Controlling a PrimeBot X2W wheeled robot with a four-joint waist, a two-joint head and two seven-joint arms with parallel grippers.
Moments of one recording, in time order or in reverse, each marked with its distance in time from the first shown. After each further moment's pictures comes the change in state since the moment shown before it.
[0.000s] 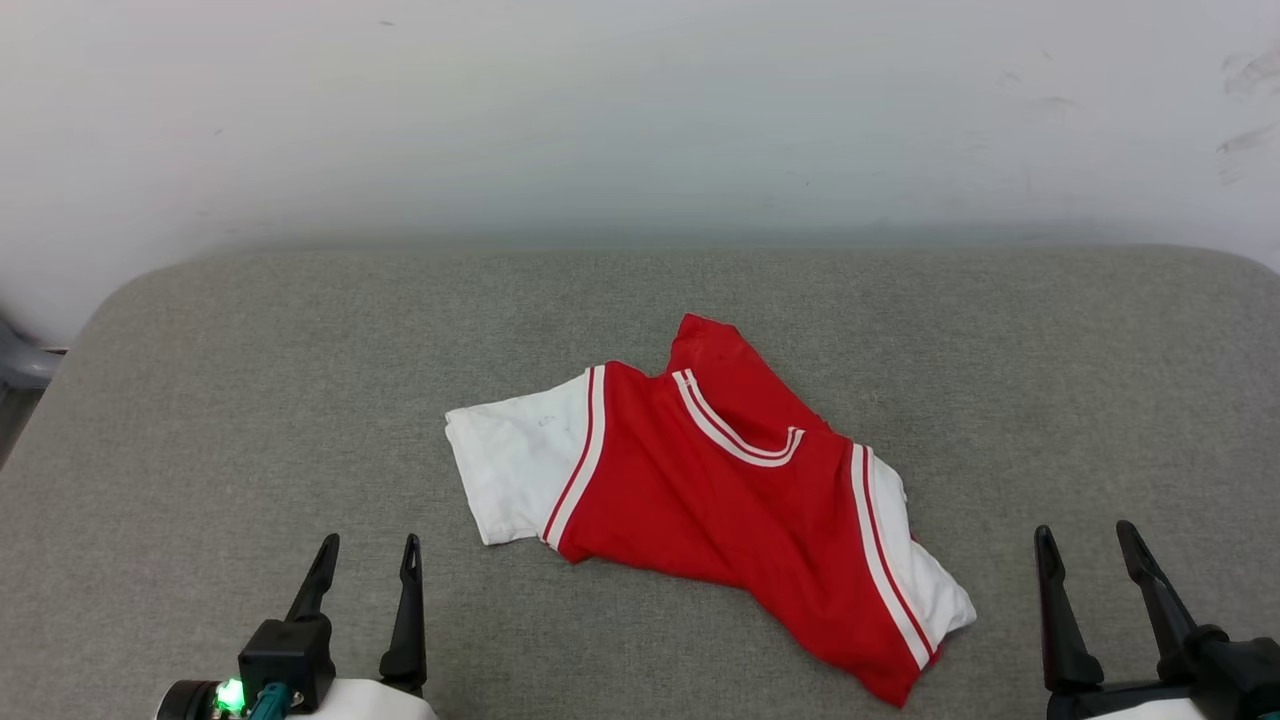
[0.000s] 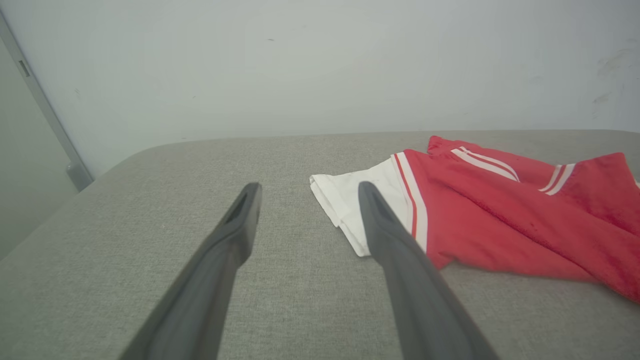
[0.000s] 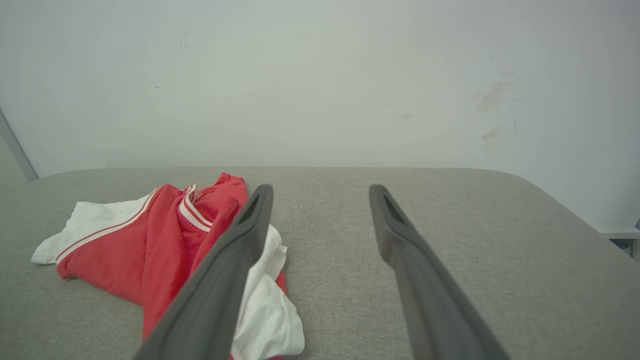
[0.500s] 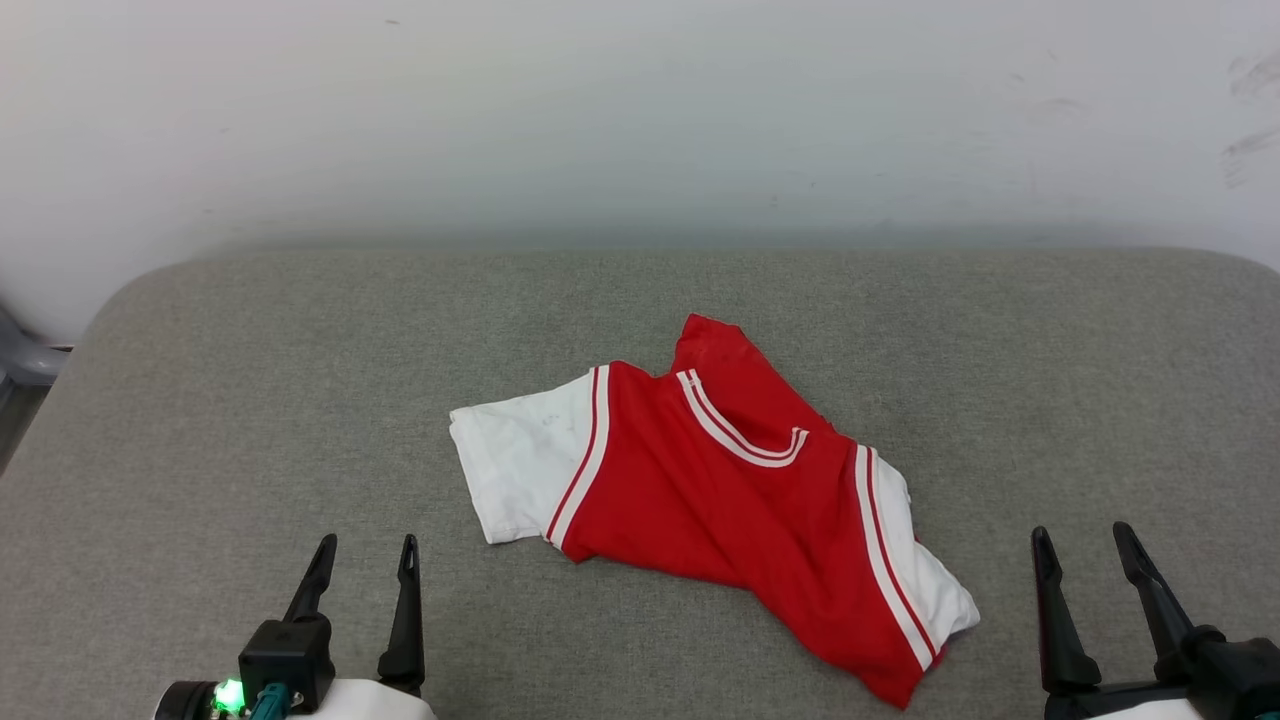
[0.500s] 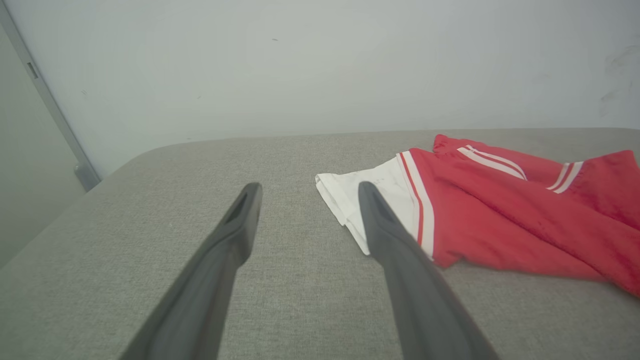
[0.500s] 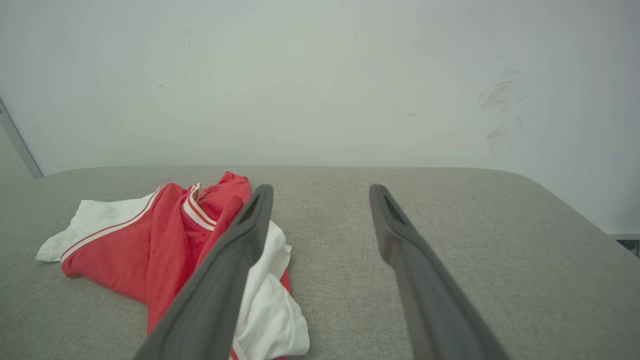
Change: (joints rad) left arm 0.000 -0.027 0.038 0.004 0.042 -0.027 0.000; right arm 0.000 0.000 0.004 0.003 0.000 0.000 0.000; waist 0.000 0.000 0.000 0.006
